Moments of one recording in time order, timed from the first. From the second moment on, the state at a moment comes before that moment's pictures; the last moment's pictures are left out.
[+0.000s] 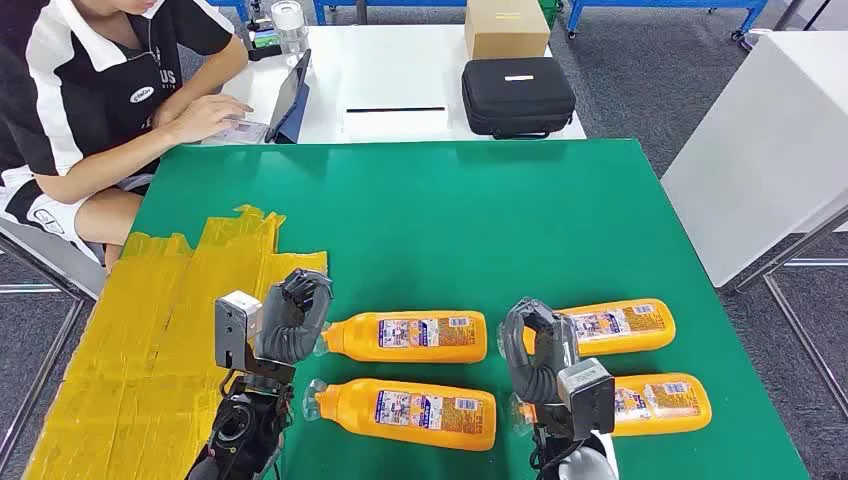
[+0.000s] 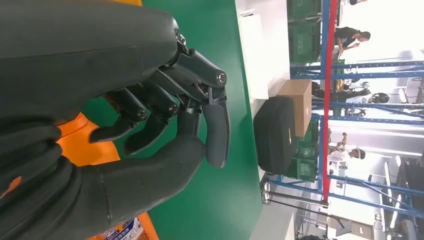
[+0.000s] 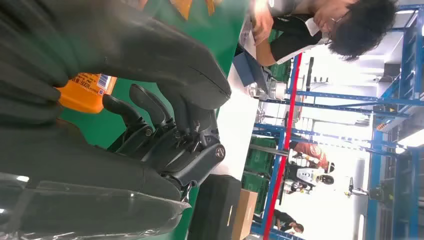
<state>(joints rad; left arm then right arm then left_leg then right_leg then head) -0.07 -0.12 -0.28 -1.39 -0.03 0.11 -0.37 0.12 0.11 0.27 -1.60 0.19 -0.28 -0.47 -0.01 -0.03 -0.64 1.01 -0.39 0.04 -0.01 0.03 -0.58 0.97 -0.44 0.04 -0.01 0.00</state>
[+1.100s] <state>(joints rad) -0.07 -0.16 -0.26 -1.44 -0.15 0.14 -0.49 -0.16 0.09 0.53 -1.23 1.20 -0.21 0.03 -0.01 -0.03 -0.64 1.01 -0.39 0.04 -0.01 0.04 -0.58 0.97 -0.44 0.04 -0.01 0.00</state>
